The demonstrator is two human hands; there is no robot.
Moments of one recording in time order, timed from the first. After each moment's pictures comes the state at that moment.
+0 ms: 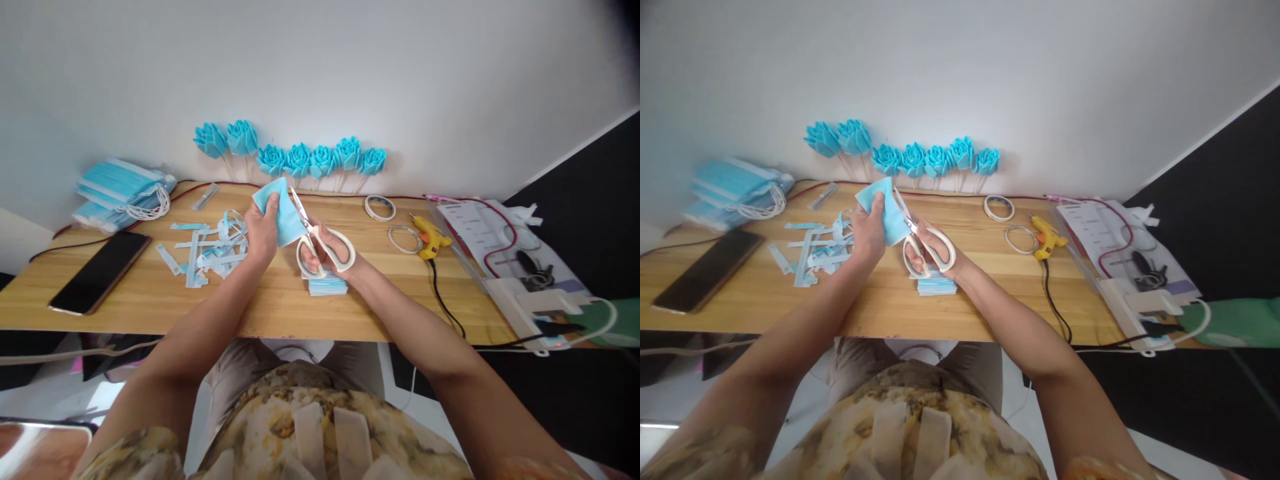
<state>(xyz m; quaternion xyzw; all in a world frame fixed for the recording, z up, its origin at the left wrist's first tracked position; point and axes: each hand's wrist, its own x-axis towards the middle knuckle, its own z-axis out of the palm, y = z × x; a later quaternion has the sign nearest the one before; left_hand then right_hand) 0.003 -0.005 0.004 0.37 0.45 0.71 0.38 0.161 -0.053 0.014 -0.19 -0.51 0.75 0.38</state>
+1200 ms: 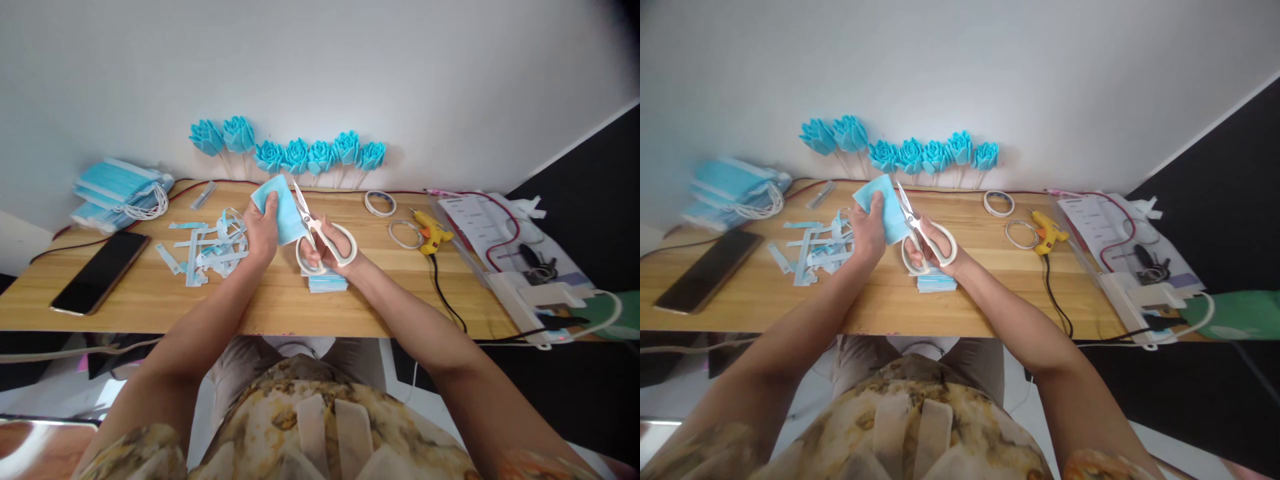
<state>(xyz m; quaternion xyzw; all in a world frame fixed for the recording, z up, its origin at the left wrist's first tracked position) 0.005 -0.007 0.000 0.39 0.46 0.72 0.34 0.161 -0.053 0.017 -0.20 -0.48 0.76 0.38</state>
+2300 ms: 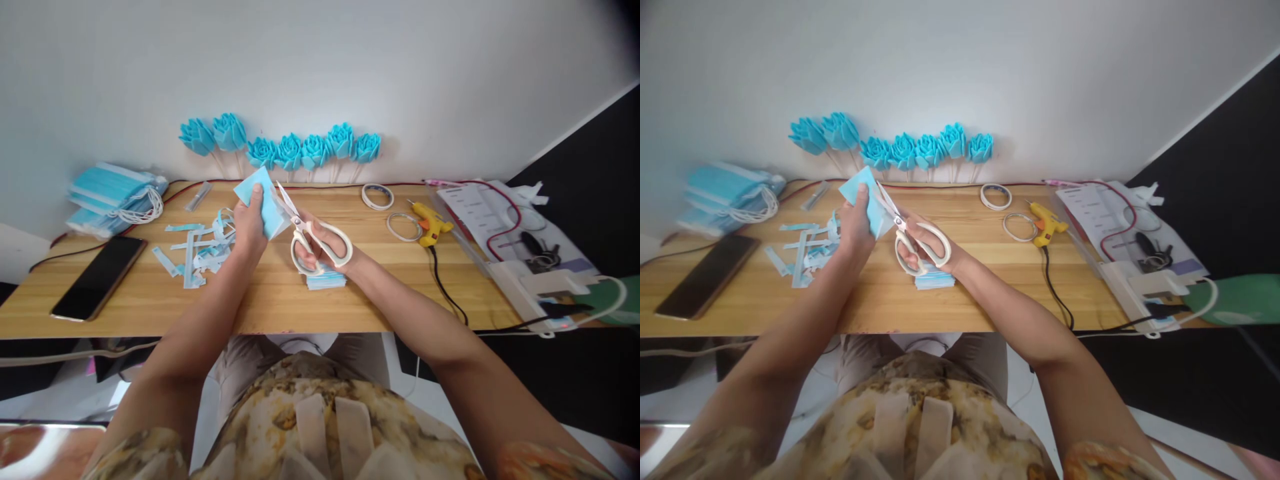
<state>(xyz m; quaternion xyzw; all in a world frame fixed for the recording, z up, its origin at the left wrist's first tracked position) -0.004 0.000 0.007 0.30 0.42 0.72 0.46 0.161 -0.052 0.011 -0.11 -0.52 0.76 0.37</state>
